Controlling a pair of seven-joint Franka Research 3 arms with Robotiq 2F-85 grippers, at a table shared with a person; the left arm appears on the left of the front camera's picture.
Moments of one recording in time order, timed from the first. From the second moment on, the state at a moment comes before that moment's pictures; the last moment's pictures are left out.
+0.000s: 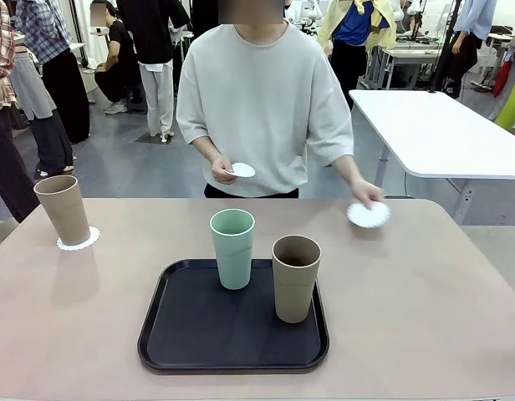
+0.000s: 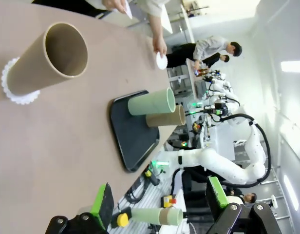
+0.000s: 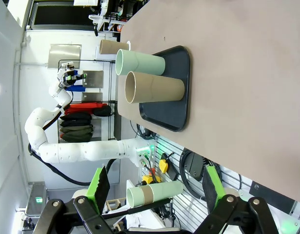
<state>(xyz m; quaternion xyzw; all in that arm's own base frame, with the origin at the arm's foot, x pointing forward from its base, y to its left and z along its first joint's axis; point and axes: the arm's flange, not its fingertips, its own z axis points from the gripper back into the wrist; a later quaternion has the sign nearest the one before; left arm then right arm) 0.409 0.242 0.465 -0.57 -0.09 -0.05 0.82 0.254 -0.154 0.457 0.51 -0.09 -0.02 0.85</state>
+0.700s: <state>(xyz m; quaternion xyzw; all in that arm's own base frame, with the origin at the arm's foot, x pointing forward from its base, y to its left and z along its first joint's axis) 0.409 0.242 0.465 -0.57 -0.09 -0.05 0.82 0.254 -0.154 0.457 0.51 -0.09 -0.02 0.85</state>
